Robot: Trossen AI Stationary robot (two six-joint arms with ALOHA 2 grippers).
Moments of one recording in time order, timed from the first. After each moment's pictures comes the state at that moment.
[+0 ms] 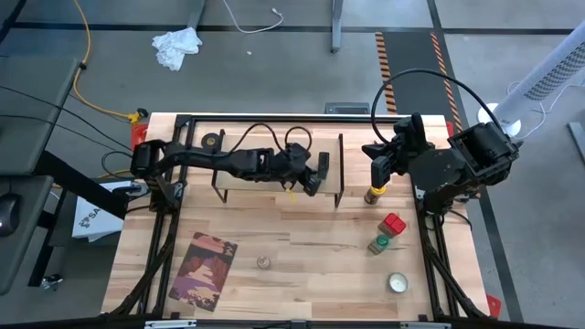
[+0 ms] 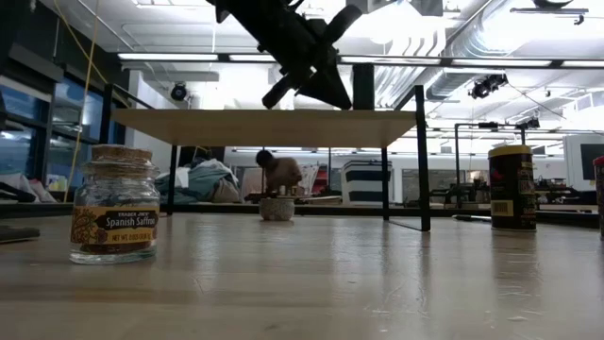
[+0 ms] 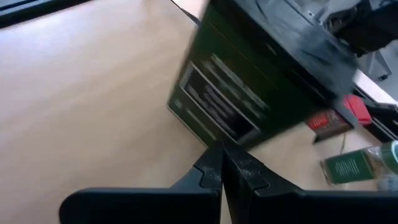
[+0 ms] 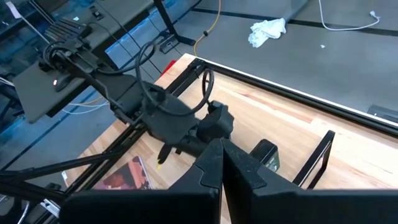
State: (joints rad) left arm 0.05 1.79 1.37 -0.26 -0.26 -0.65; right arm 0.42 1.59 2.35 -1.57 0.81 1.07
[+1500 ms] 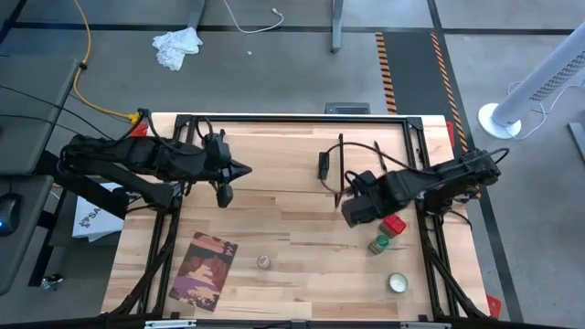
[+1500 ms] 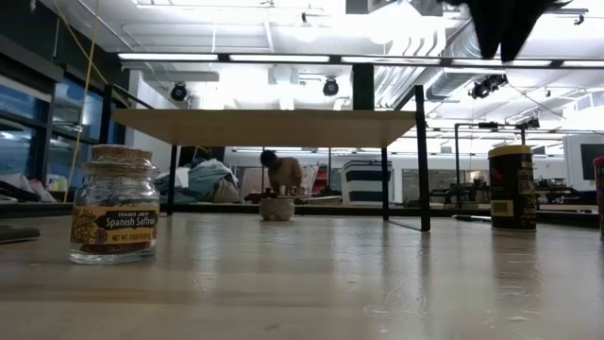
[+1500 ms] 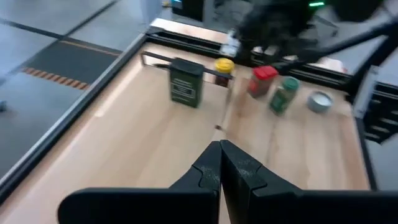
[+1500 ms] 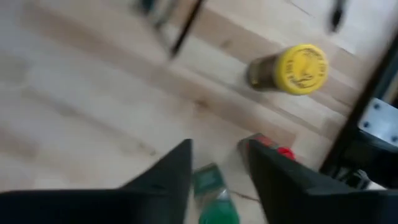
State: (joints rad) left arm -0.21 1.12 1.37 -0.81 -0.42 -0.34; right arm 0.32 1.59 1.56 -1.57 0.20 1.41
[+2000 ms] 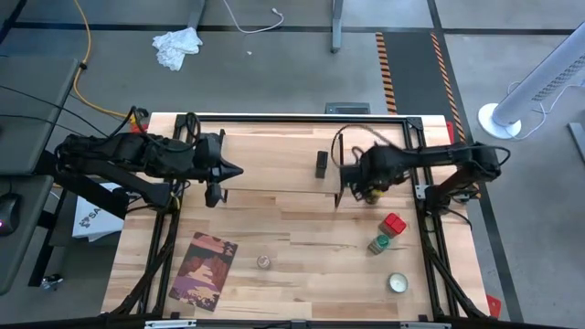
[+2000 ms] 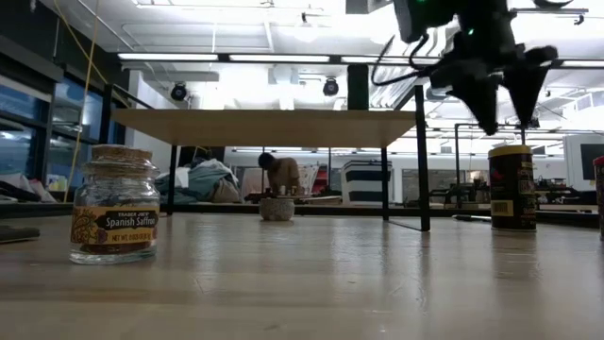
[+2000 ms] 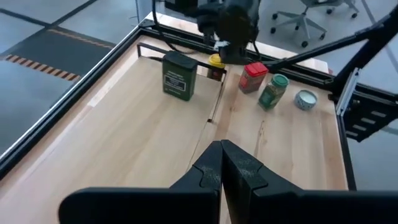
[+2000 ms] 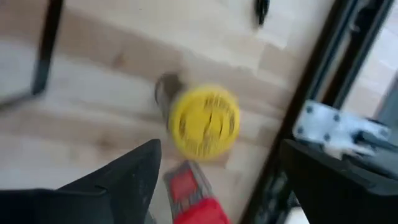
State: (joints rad) left arm -0.21 1.06 1.37 -0.87 -0.38 -0.39; right arm -0.04 1.54 1.26 -1.55 0.14 1.17
